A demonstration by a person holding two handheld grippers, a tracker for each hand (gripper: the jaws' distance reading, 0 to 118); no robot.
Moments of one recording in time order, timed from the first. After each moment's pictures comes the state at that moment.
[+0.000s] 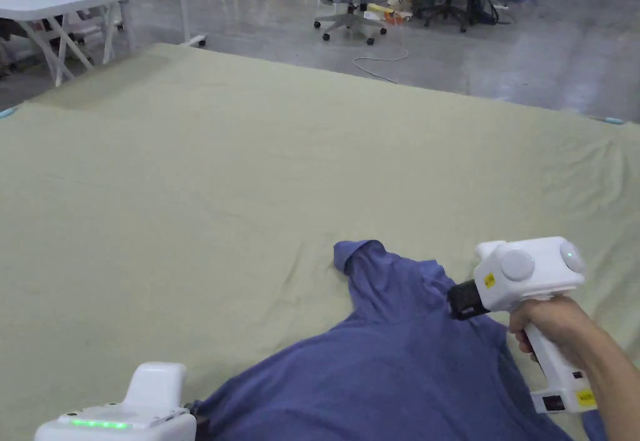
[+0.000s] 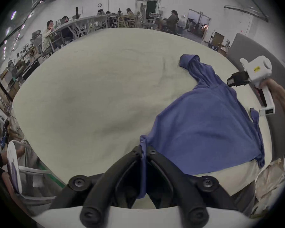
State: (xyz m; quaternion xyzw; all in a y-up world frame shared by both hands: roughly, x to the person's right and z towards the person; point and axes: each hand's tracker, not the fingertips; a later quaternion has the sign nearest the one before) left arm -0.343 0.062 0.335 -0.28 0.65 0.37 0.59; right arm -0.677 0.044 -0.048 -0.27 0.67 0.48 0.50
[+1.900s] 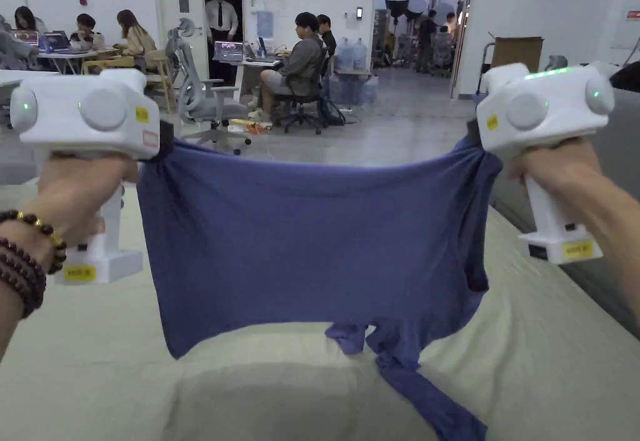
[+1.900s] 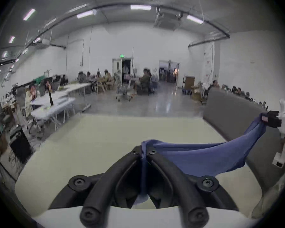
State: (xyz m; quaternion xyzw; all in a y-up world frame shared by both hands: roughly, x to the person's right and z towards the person) left arm -0.631 0.369 0.291 -0.14 0.65 0.17 0.73; right arm -0.630 0.392 -0.174 -0.08 0.64 0.24 0.73
